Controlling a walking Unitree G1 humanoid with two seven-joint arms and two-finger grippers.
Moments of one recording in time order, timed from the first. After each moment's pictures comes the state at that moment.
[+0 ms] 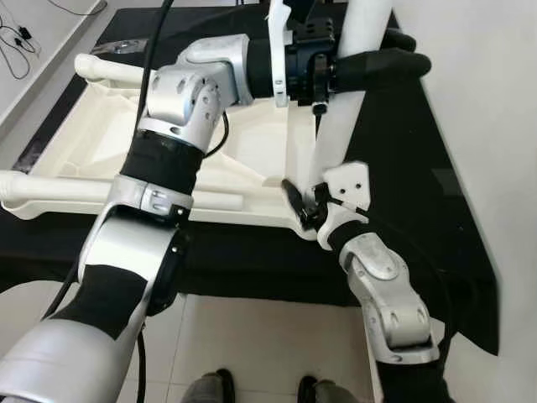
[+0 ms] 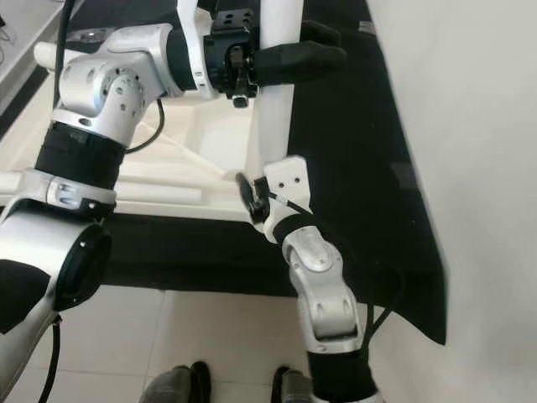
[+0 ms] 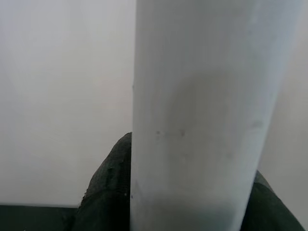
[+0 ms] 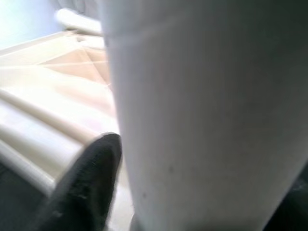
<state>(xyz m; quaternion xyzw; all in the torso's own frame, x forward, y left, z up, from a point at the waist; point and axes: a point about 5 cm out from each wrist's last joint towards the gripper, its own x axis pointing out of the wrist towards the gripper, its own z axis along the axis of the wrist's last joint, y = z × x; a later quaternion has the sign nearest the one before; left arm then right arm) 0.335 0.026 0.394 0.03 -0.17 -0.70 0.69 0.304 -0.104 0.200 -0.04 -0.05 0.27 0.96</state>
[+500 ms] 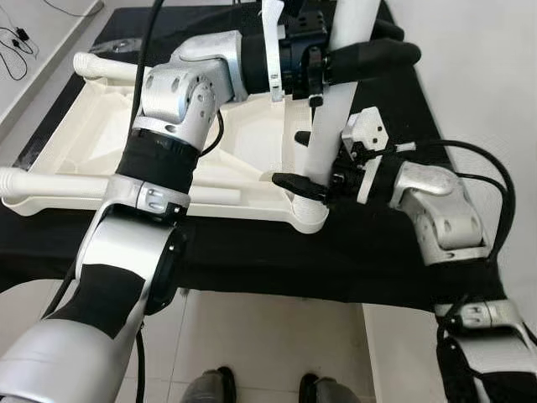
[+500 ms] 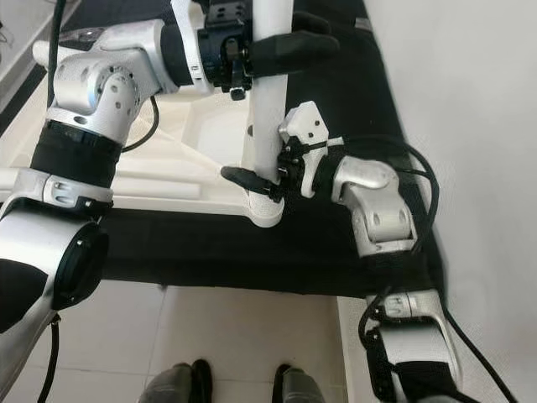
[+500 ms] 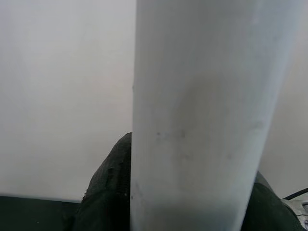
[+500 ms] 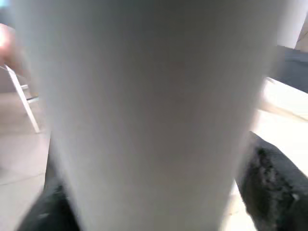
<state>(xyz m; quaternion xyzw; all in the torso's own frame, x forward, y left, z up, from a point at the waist) 0.336 0.028 0.395 0.03 -0.17 -0.69 0.70 0.349 -0.138 0.254 -0.12 -0.06 0.52 0.84</state>
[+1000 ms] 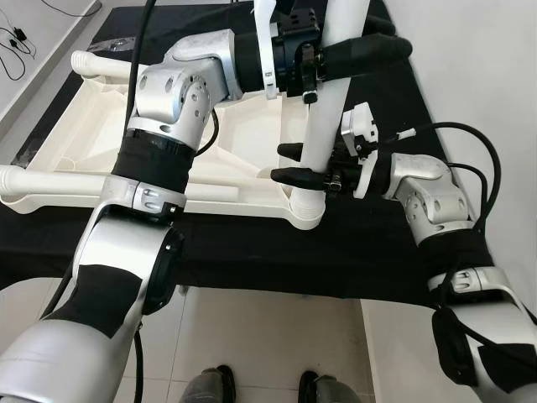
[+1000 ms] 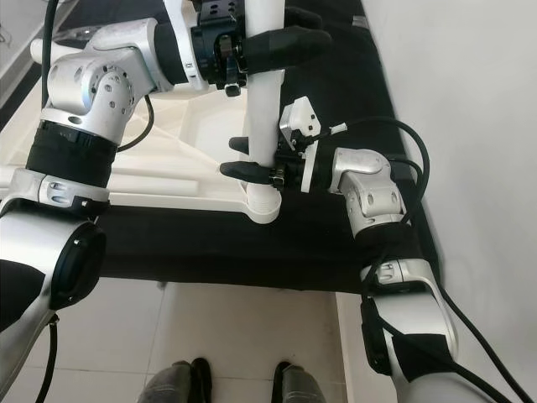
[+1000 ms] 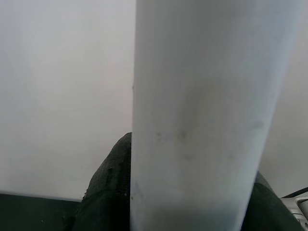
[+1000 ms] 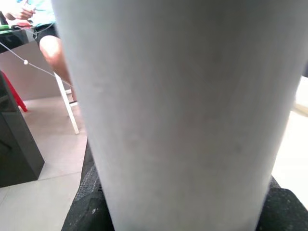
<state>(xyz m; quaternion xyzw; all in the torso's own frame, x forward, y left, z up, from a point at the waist) 0.338 0.032 0.394 0.02 -0.17 -0.69 0.71 0.362 -0.139 0.250 -0.08 -0.05 0.59 0.80</state>
